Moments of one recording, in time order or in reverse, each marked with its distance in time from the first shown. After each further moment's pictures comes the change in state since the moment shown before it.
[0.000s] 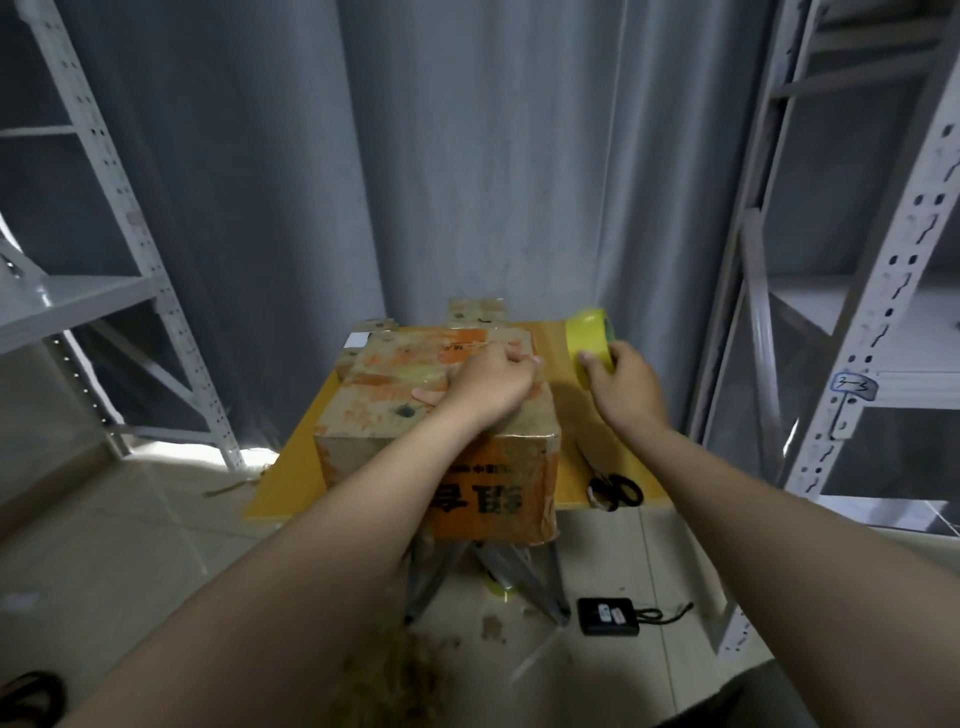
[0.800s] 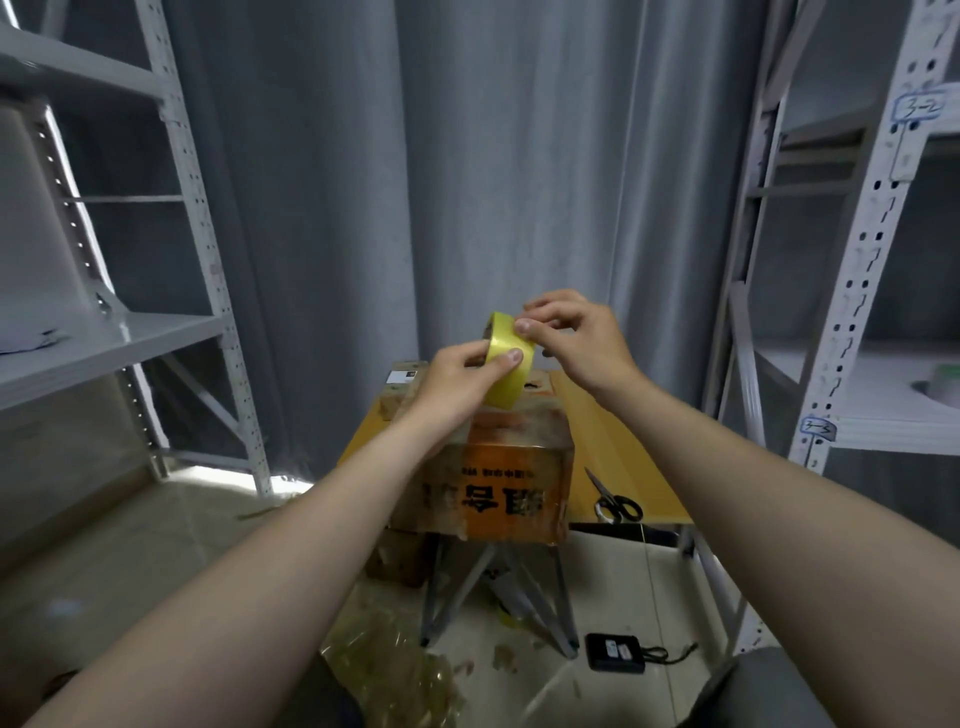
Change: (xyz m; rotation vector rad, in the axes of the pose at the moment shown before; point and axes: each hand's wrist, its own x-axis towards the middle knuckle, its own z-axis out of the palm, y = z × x) left_hand -0.103 0.007 -0.091 -0.381 0.190 0.335; right_hand -0.054 -0.155 -0.066 0.478 -0.206 -0.473
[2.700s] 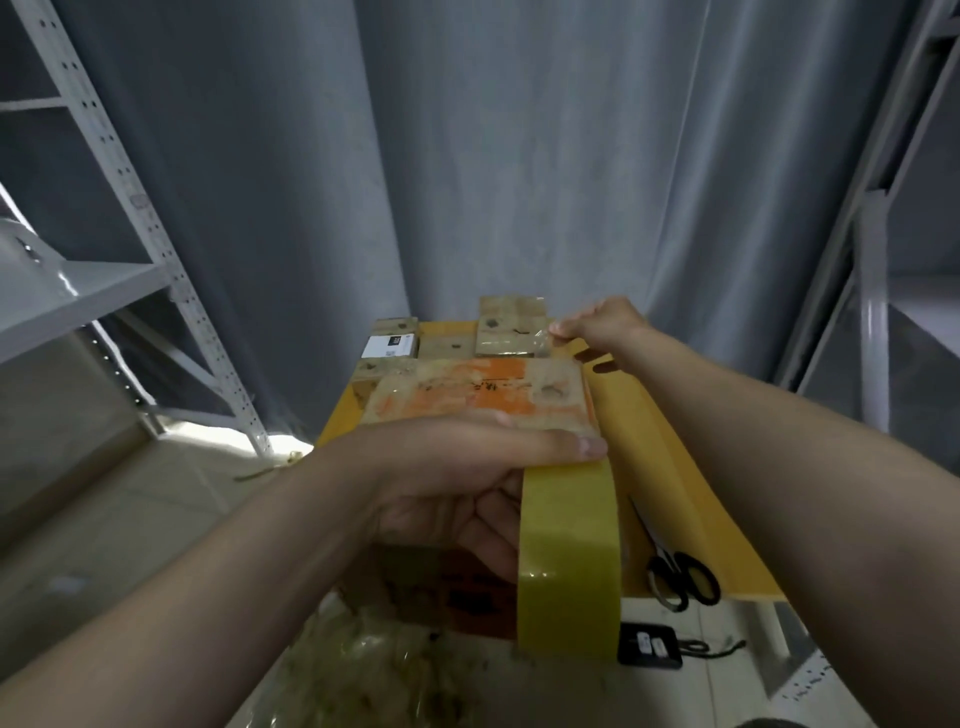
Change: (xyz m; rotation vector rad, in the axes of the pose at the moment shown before) left_hand 0.085 -0.002 0.012 -0.190 -0.797 -0.843; right_hand 0.153 0.225 0.025 -0.122 -0.172 0.814
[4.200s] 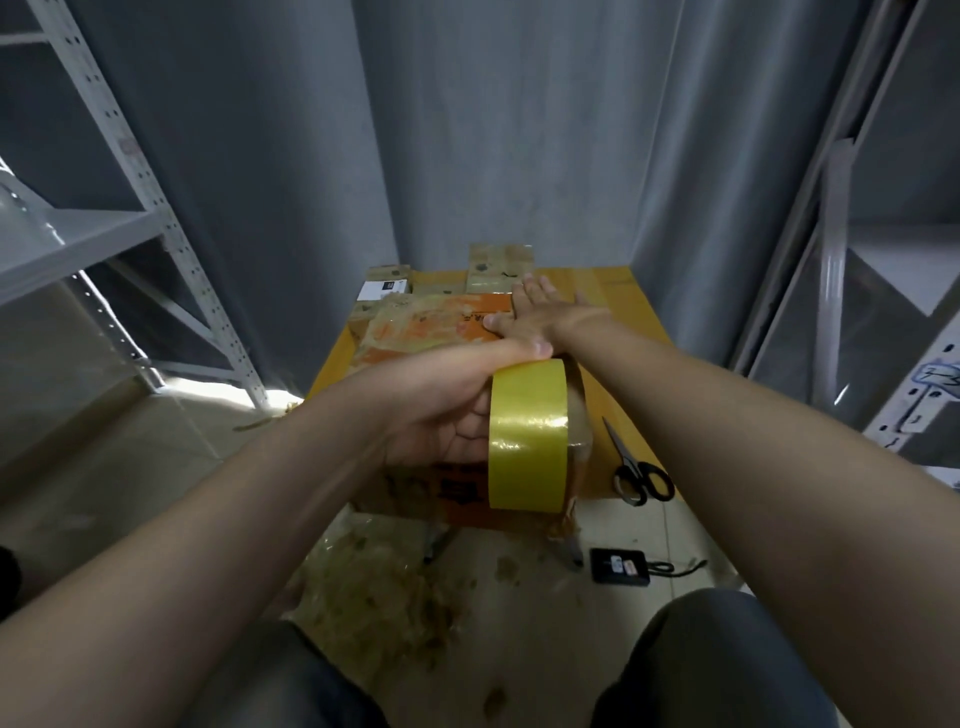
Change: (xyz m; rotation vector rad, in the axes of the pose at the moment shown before) left_hand -0.005 -0.037 0.024 -0.164 0.260 0.028; right_hand -0.062 0.006 0.054 -1.038 -0.231 -0.140
